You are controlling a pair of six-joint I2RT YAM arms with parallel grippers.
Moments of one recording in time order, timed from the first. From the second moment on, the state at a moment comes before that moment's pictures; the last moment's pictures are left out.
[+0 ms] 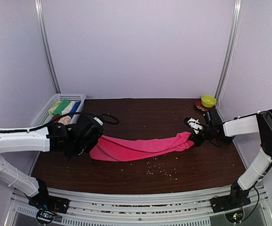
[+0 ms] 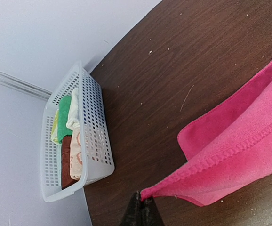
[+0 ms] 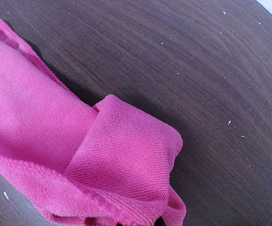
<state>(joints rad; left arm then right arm) -1.00 1.30 0.91 -0.57 -0.86 -0.04 0.25 1.61 0.77 -0.05 -0.22 -0.41</state>
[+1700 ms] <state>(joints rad) -1.09 1.22 1.27 -0.82 -0.98 -0.26 0.22 1.17 1.26 -0.86 0.35 -0.92</state>
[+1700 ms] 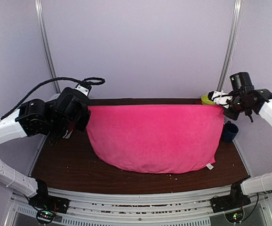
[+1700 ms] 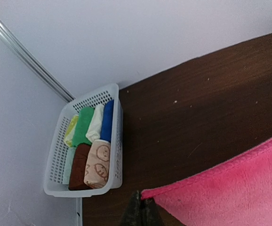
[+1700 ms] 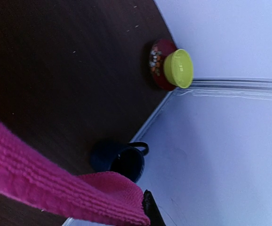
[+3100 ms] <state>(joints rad) -0.54 1.80 1.20 -0.07 -0.53 0.21 0.18 1.80 1.37 -0.50 0.35 -1.01</state>
